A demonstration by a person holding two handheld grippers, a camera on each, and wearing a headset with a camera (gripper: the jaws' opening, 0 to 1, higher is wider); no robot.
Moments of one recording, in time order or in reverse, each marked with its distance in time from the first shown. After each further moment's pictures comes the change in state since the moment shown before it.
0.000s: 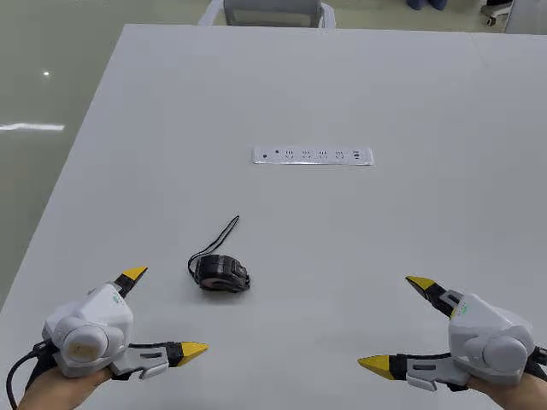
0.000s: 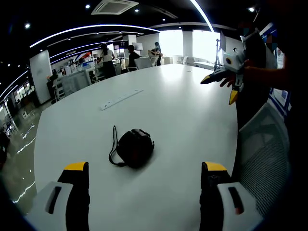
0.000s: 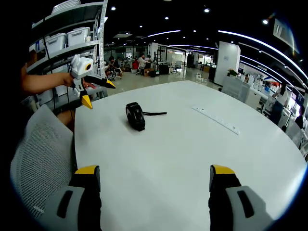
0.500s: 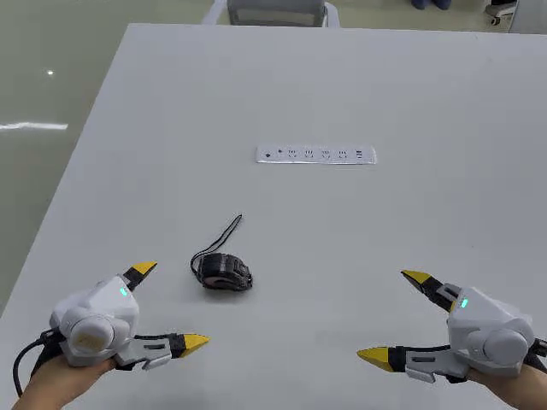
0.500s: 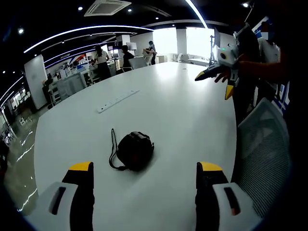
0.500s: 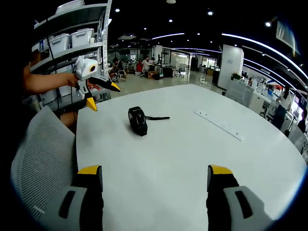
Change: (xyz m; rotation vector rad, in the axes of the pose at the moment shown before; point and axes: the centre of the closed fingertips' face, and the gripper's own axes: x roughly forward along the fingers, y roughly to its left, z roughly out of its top) left arm 0.005 0.003 0.008 0.064 0.007 -0.035; right arm 0.007 0.001 0.013 -0.023 -0.028 0.036
